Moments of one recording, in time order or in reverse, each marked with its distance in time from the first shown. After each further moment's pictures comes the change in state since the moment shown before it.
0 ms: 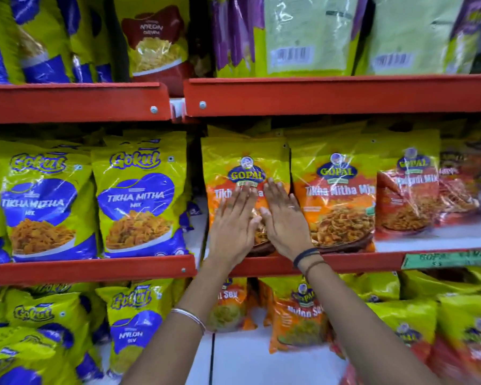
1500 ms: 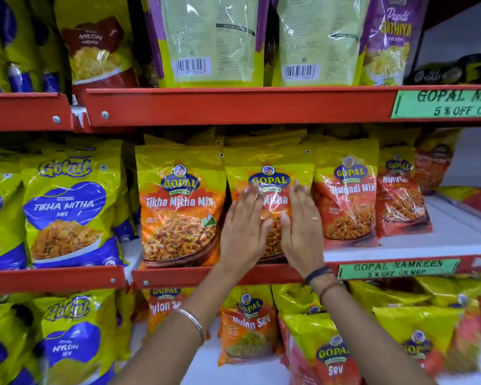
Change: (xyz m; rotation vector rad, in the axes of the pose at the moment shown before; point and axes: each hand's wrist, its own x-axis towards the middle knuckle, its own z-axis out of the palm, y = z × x) left_hand 0.045 0.154 0.048 -0.140 0.113 0.004; right_hand -0.045 0.134 -0.065 0.207 0.366 0.058
